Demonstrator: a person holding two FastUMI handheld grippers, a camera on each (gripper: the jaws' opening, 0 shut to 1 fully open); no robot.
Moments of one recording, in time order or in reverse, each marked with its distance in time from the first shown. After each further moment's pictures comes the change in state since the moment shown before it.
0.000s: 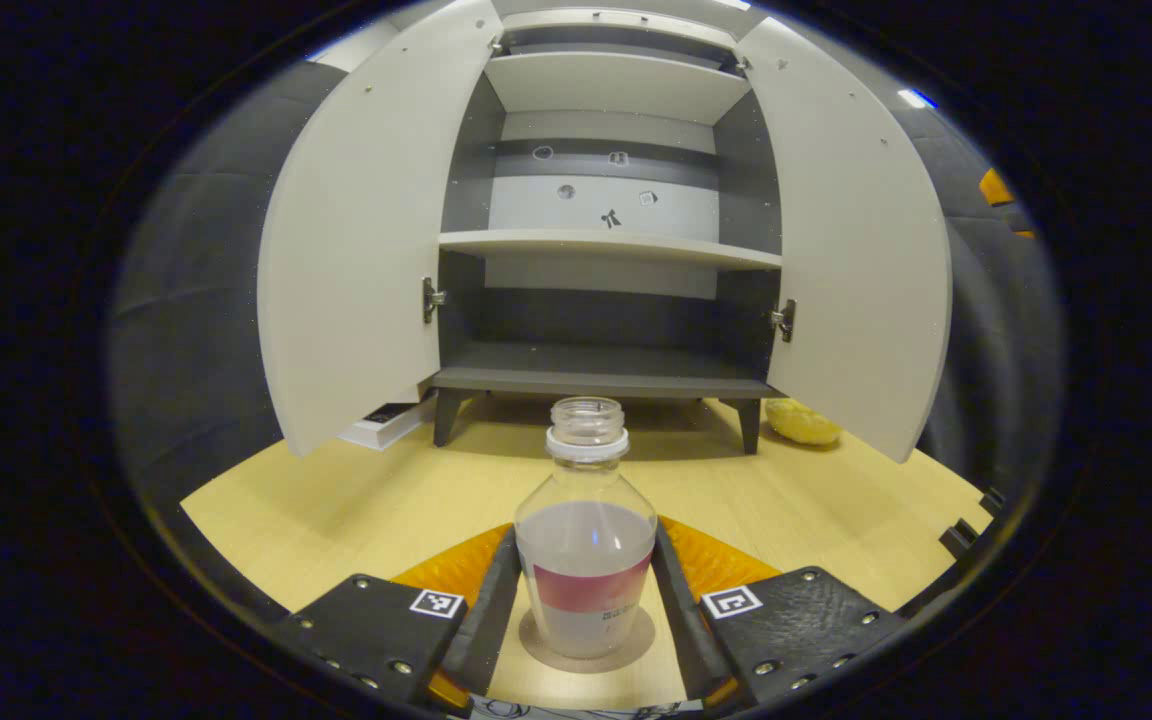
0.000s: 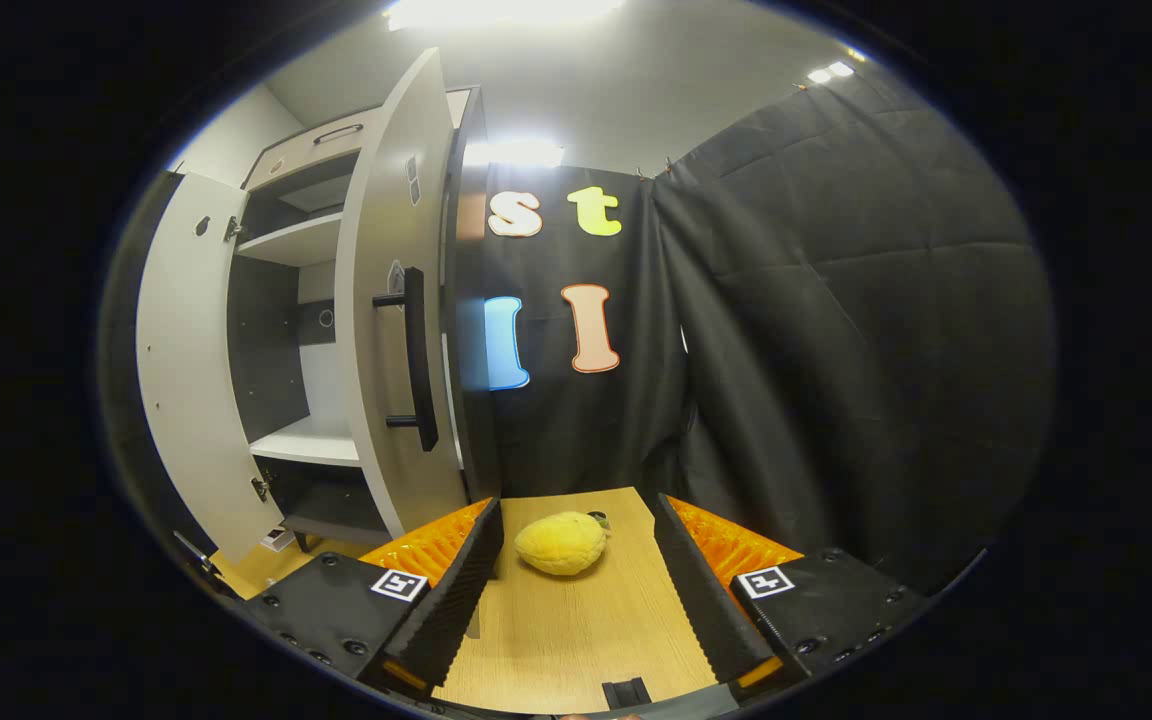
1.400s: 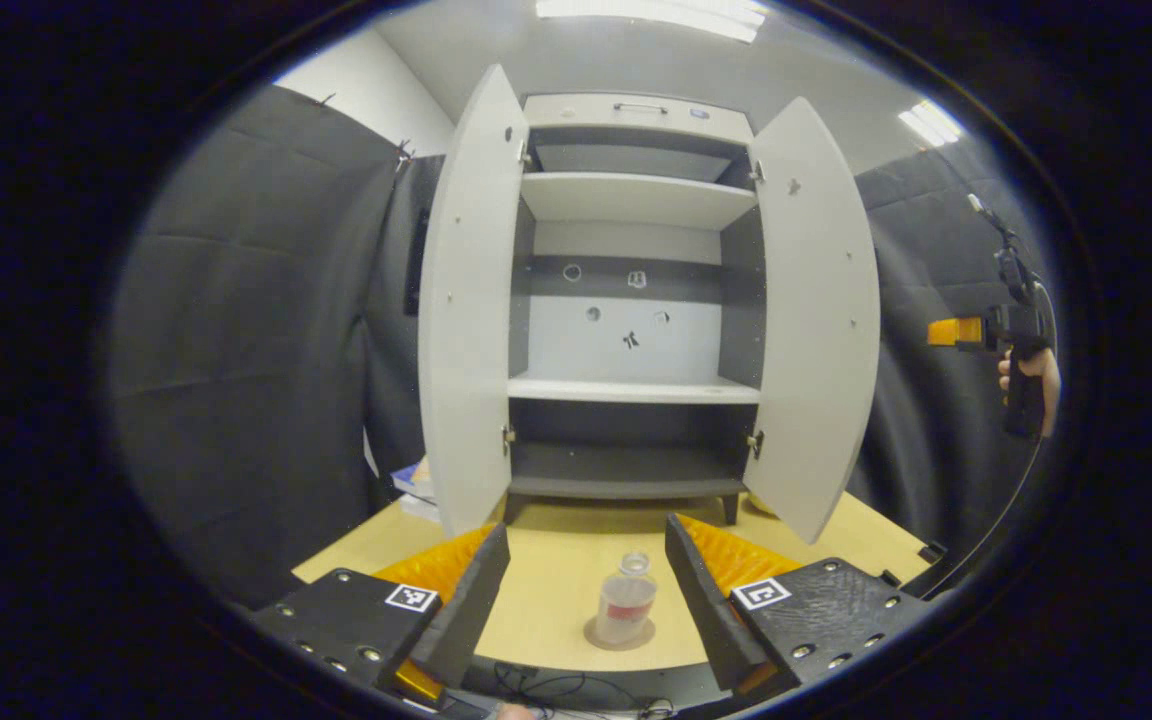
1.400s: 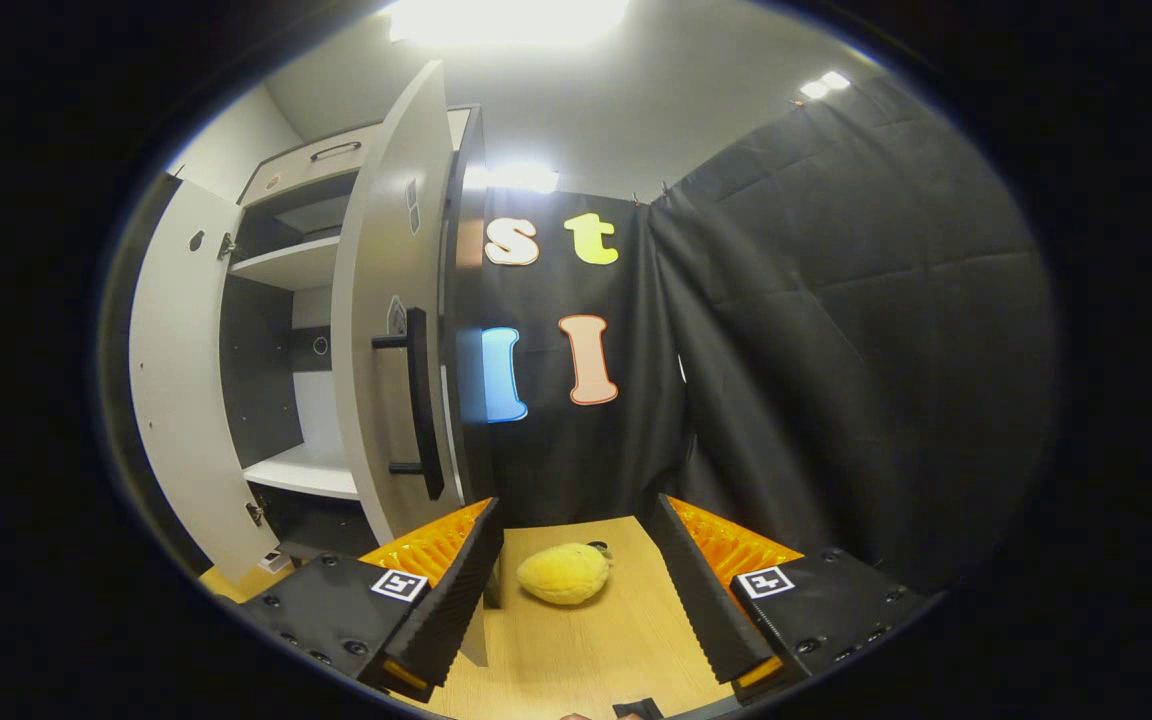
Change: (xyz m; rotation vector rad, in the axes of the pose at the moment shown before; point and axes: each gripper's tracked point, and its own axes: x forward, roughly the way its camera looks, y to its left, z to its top) left arm -0.203 0.058 0.211 0.027 -0.214 0.091; right arm 0.017 0.008 0.035 -0.003 -0.095 -0.027
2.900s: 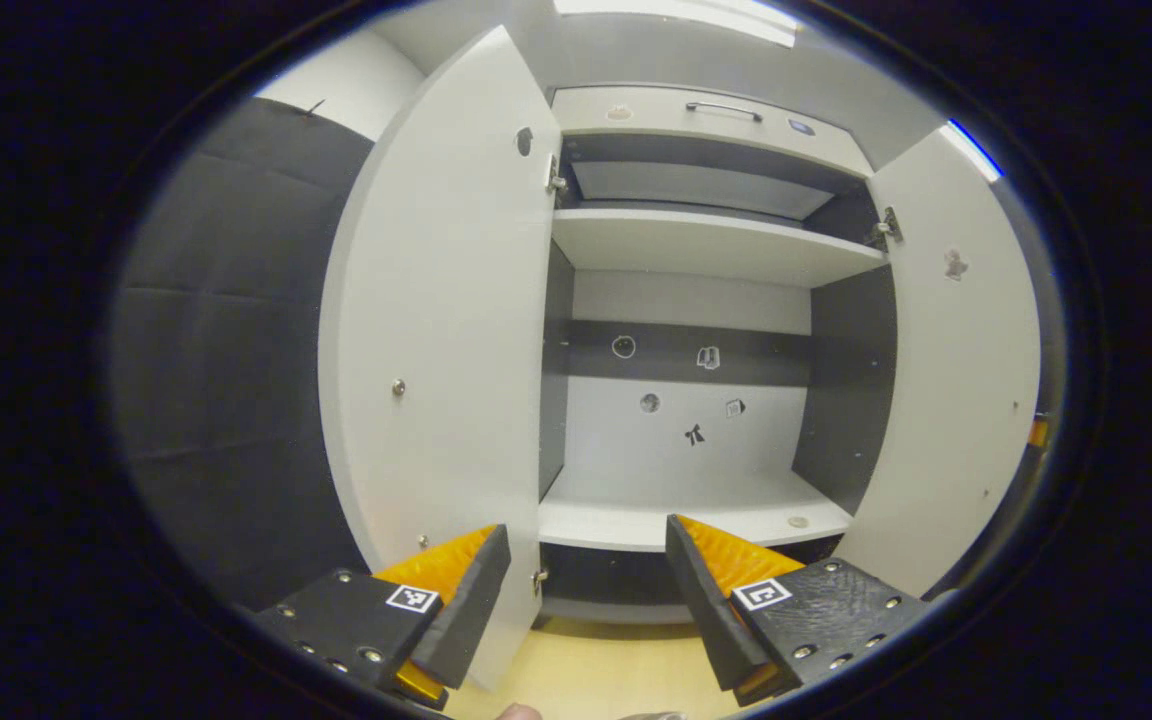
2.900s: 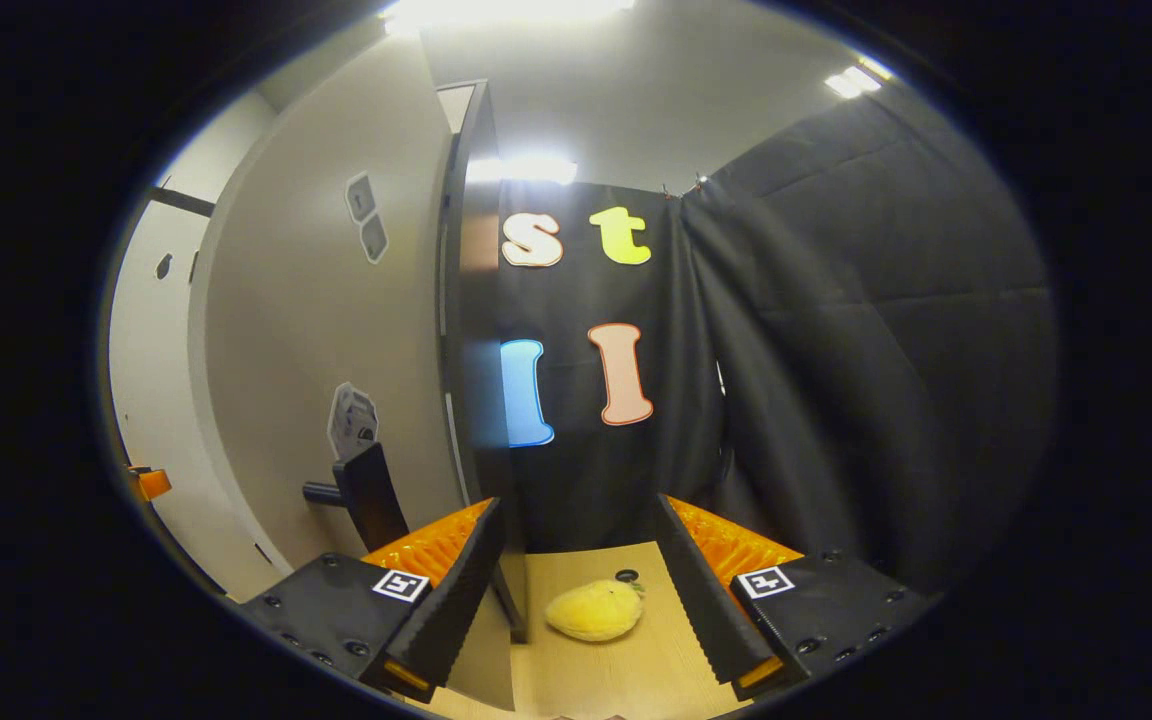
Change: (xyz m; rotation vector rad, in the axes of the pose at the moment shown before) left arm 0.208 0.046 0.147 -0.059 -0.009 0.052; right arm 0.097 0.045 0.063 0.003 0.026 0.055
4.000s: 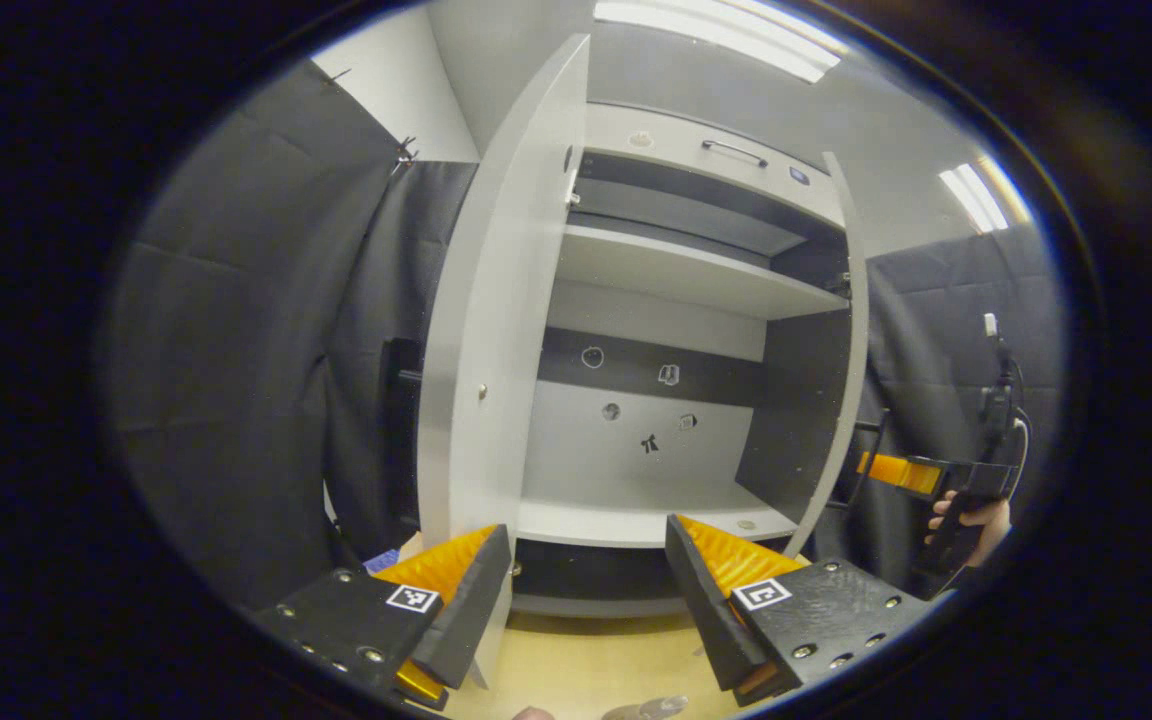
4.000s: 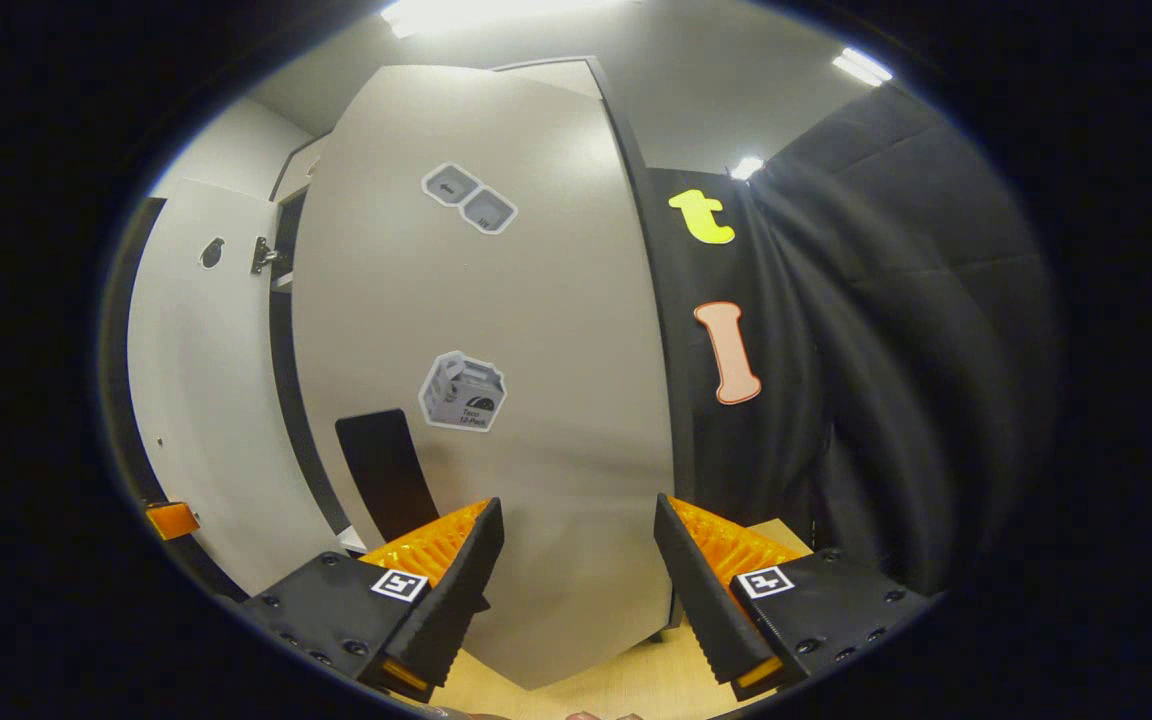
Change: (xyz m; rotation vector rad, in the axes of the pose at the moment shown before) left arm -0.043 0.041 0.015 -0.085 -0.044 -0.179; right arm 0.013 0.190 -0.025 0.074 0.026 0.186
